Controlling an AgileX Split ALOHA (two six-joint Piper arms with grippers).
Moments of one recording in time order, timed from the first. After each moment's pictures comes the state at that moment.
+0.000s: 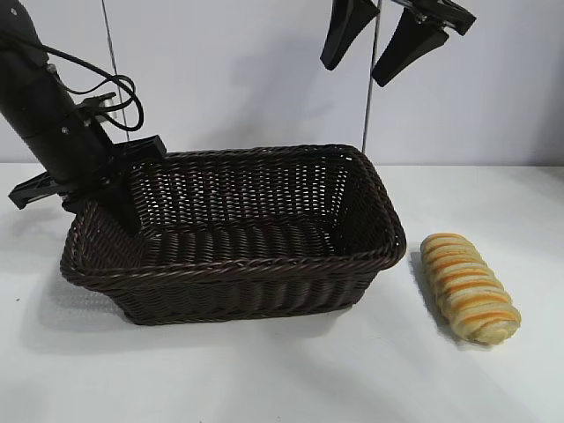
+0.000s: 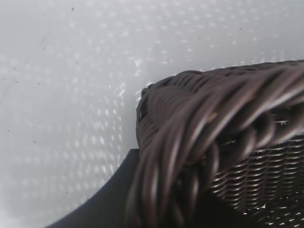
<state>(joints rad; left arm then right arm) -0.19 2.10 -1.43 -0.46 0.83 0.14 0.25 2.00 -1.97 0.34 1.24 -0.15</state>
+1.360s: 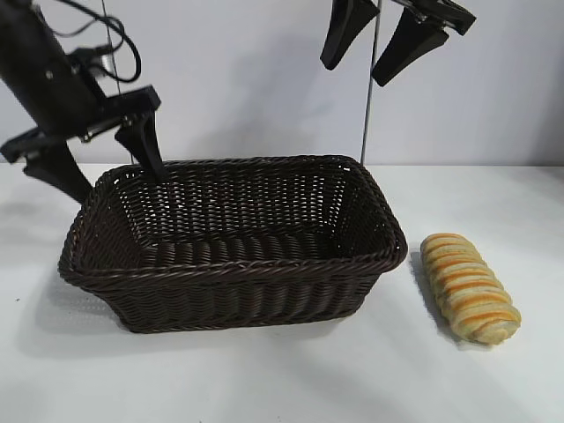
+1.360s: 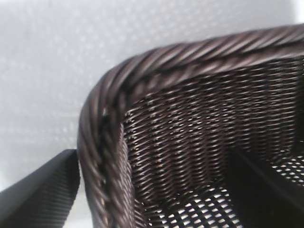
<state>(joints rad) -0.19 1.94 -1.67 -0.41 1.12 0.14 0.25 2.00 -1.97 0.34 1.24 -0.15</state>
